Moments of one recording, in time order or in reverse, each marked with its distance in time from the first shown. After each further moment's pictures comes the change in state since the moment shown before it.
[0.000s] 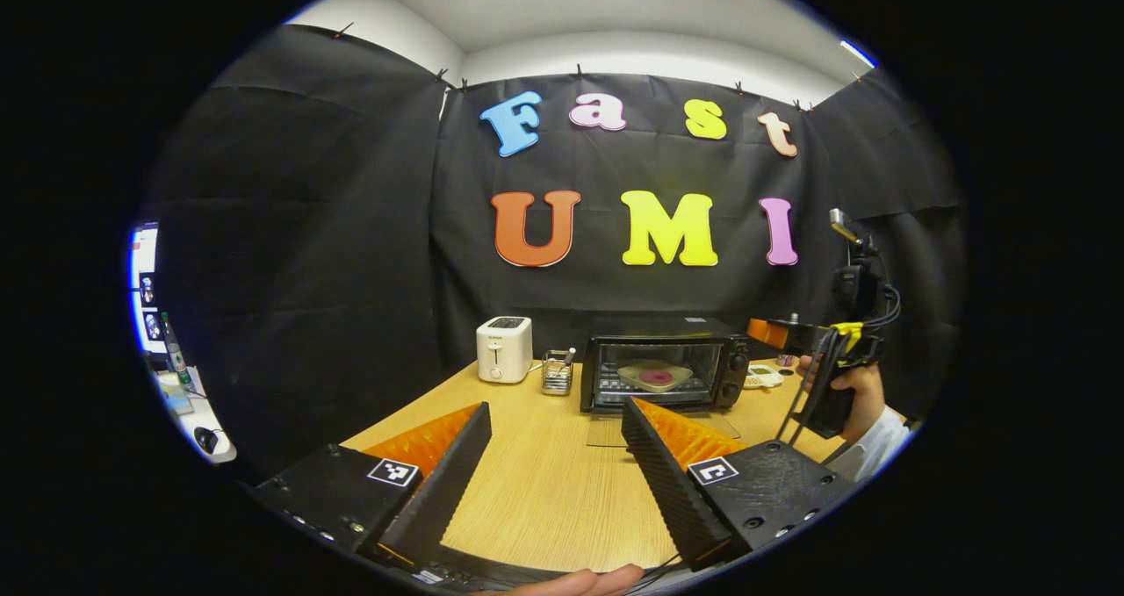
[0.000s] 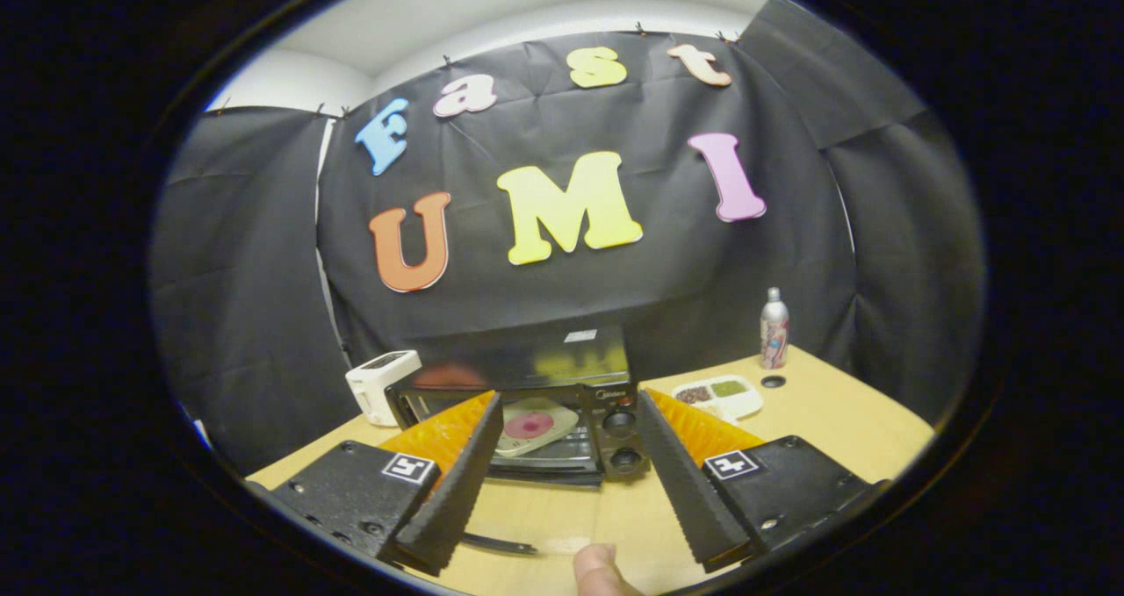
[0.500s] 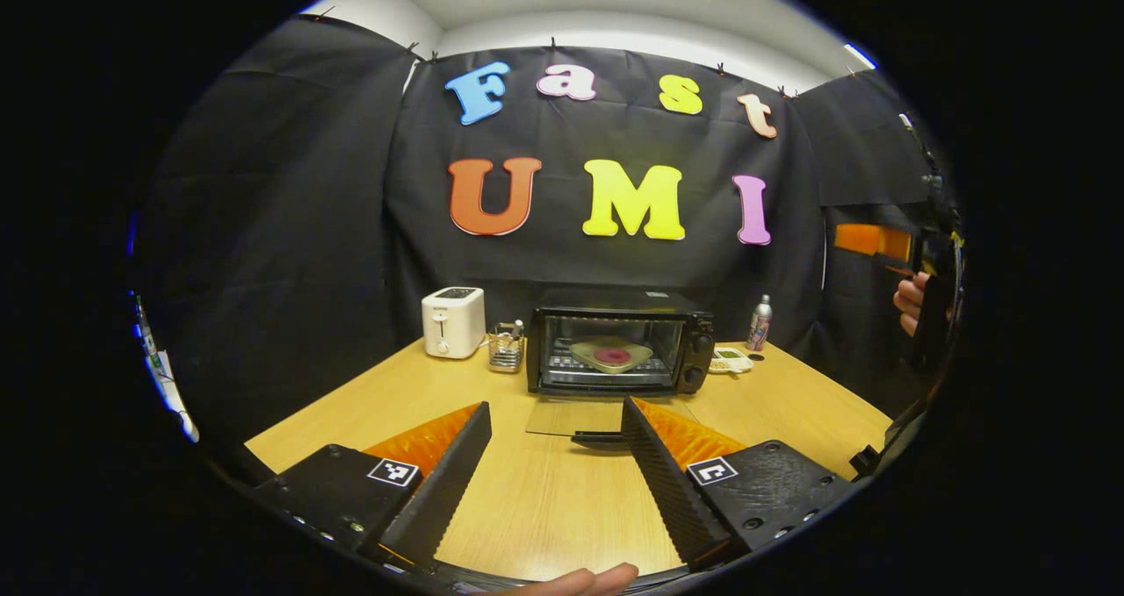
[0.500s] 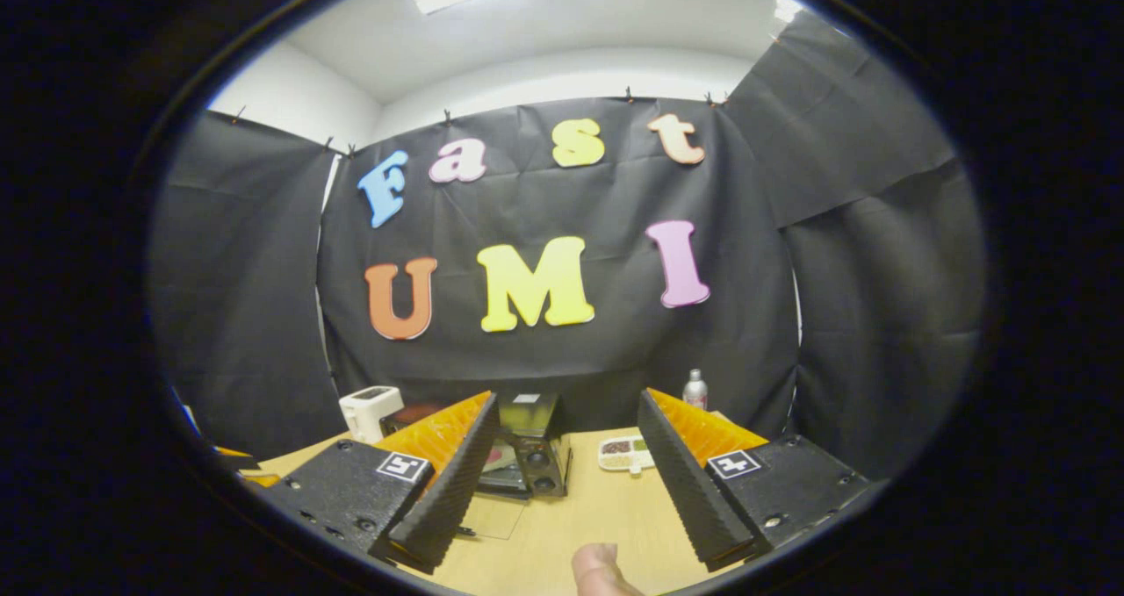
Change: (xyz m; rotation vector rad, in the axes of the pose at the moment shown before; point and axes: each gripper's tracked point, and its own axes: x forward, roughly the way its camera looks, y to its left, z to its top) left arm 0.047 -0.076 -0.049 -0.022 0.119 -0.125; right arm -0.143 -0.079 0.108 -0.057 -0.192 -0.080
